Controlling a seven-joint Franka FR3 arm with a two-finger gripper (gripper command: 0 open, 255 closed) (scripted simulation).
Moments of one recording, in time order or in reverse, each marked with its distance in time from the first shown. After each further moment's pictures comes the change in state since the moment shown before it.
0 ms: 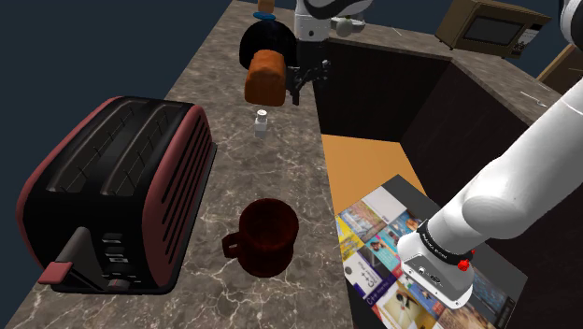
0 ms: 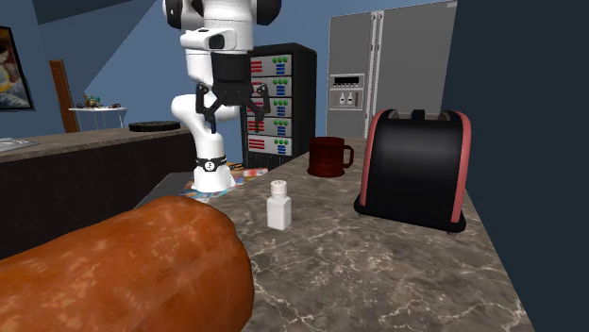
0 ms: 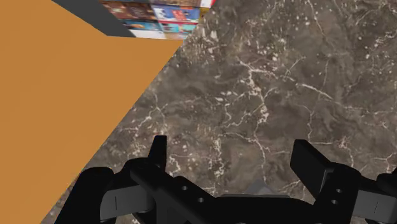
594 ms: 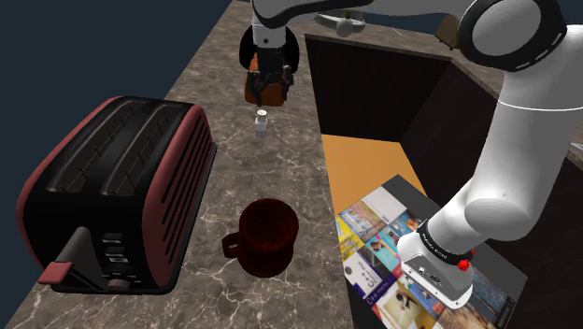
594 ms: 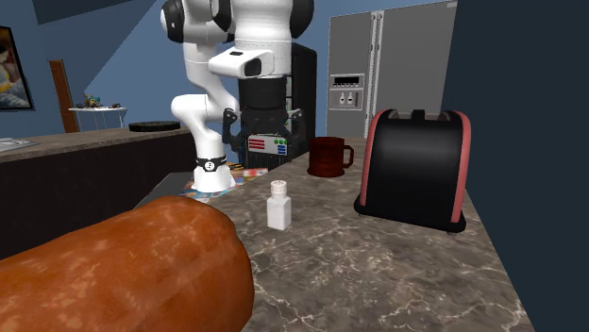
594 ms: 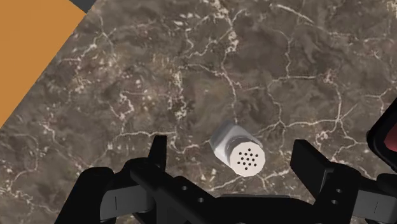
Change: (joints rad) arm 0.061 0.389 0.019 0.406 -0.050 -0.037 0.097
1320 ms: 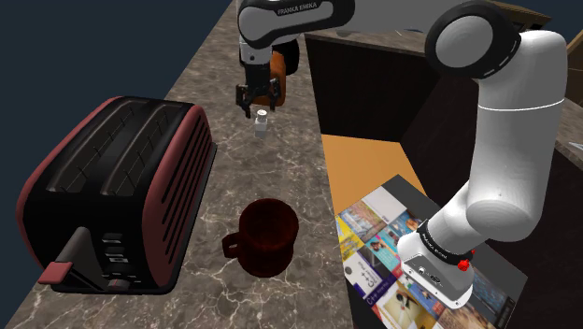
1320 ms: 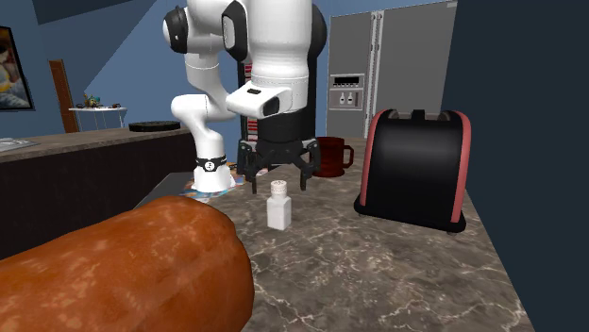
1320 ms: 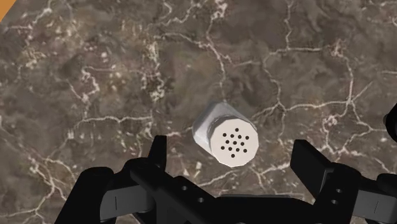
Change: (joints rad) arm 0.031 0.147 -0.001 0.096 -0.017 0.045 0.030
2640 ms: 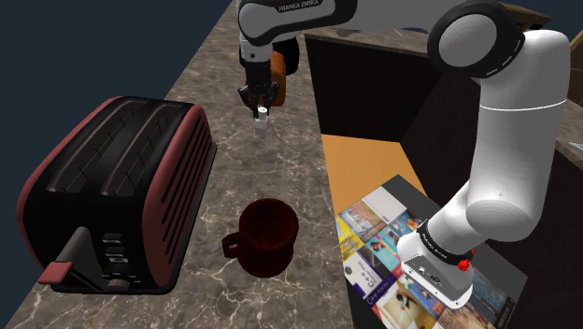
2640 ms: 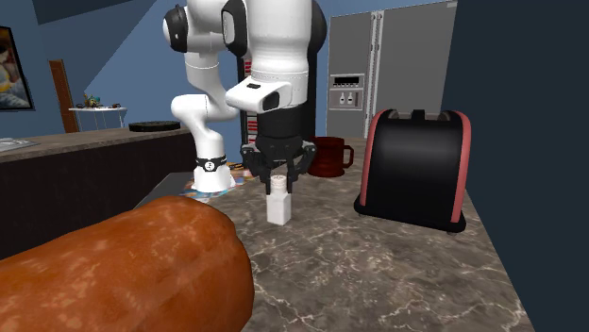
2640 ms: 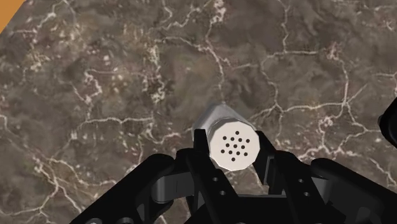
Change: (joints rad) arm -0.001 -0.013 0.001 -0.002 0.002 -0.010 0.001
